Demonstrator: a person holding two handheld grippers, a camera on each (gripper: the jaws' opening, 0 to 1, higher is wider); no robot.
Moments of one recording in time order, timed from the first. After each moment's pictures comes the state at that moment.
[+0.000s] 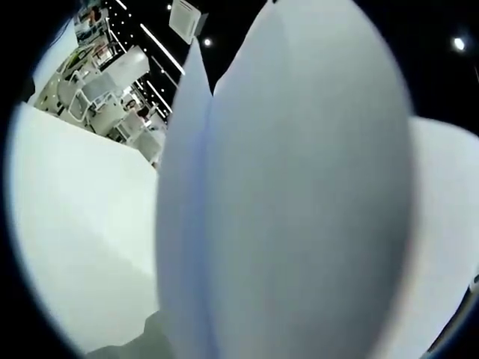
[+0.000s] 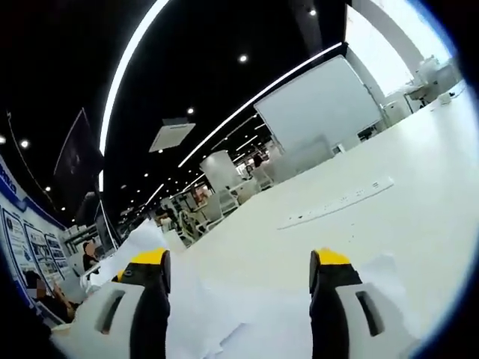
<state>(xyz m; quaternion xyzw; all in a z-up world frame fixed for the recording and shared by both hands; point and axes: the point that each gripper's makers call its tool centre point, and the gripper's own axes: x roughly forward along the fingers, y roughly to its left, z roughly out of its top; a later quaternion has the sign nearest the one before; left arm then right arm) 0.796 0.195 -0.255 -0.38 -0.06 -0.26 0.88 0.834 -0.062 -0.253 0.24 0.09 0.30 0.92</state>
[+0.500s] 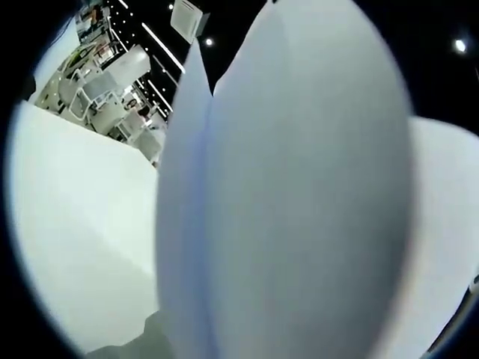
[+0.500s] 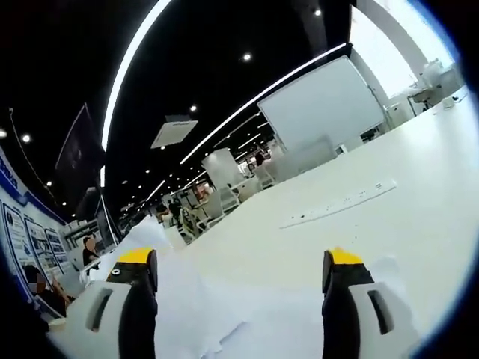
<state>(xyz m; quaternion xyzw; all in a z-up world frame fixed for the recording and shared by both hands) 0.797 0.196 -0.254 -0.39 -0.06 -0.26 0.88 0.833 -0.056 -0.254 0.22 0.10 0.31 0.92</state>
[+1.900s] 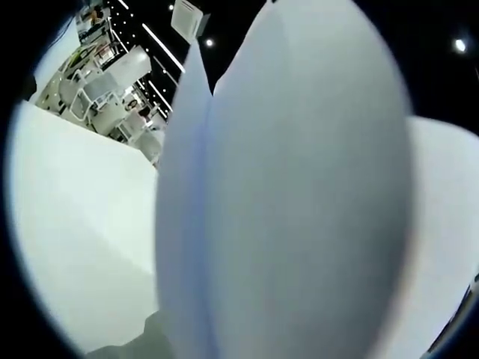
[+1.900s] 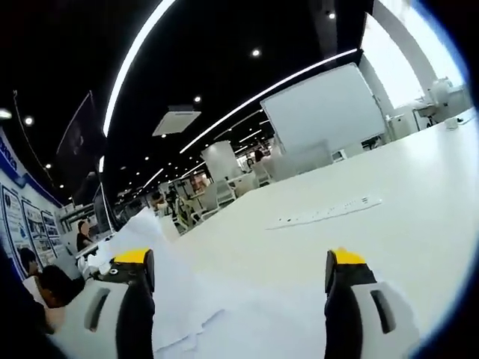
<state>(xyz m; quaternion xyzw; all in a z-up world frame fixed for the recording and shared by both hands) 0.798 0.197 -0.255 -0.39 -0.06 -0.26 0.88 0.821 -0.096 -0.246 0.18 0.10 0.30 0.93</state>
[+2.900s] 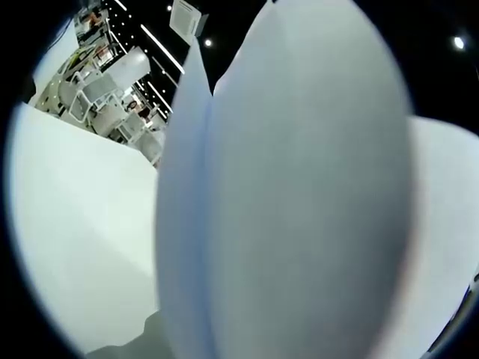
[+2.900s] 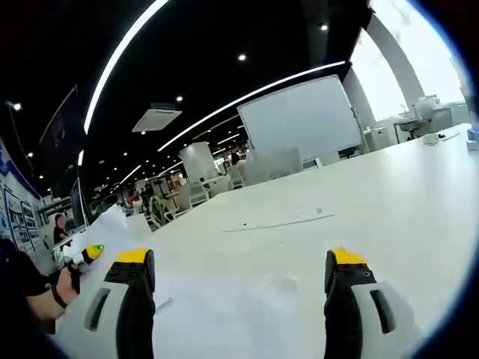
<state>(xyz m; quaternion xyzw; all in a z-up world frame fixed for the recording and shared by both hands) 0.798 0.197 -0.255 -0.38 -0.06 -0.25 0.89 0.843 -0.163 -0.268 0.15 0.10 0.24 0.95</state>
